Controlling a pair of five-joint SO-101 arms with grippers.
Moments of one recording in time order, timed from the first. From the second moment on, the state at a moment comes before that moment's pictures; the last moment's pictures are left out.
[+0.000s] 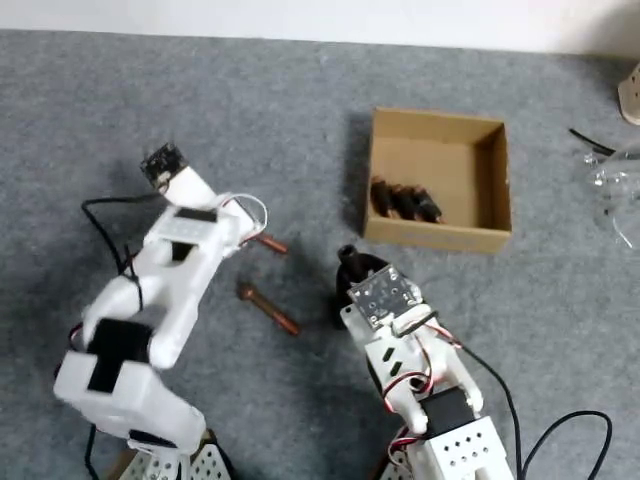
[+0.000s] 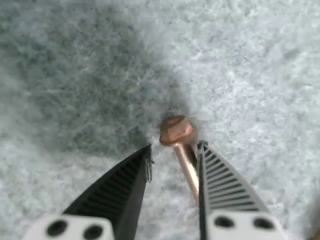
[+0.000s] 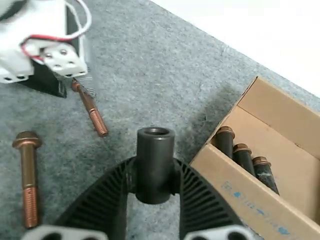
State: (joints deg) left arm 2.2 7.7 33.6 34.4 54.1; right arm -26.5 -93.1 96.0 25.3 20.0
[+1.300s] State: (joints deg) left arm 3.5 15.2 20.1 53.0 49.5; right arm -26.5 -93.1 96.0 24.7 20.0
